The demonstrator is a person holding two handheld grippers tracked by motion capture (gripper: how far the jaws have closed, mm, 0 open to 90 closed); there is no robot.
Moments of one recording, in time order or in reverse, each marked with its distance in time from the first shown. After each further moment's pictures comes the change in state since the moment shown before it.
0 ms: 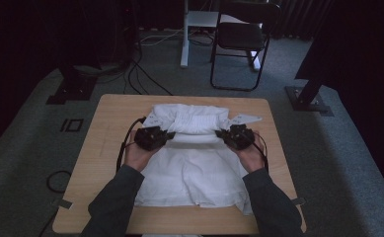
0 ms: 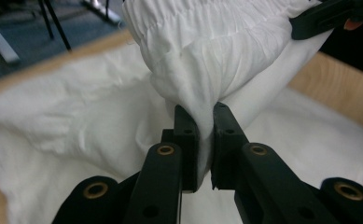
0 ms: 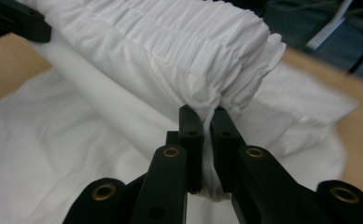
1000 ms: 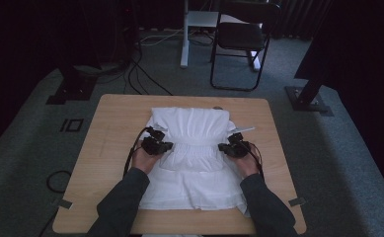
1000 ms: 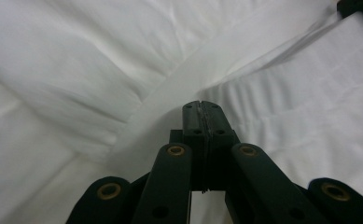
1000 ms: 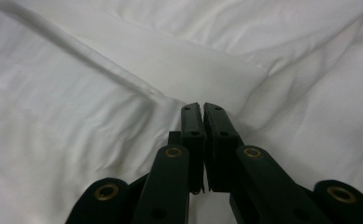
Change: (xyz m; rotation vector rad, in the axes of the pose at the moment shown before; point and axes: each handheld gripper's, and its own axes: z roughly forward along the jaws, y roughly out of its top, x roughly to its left) left arm 0.029 -0.030 0.075 0.236 0.059 -0.160; right arm -0.036 -0.057 0.065 0.196 -0.034 0.199
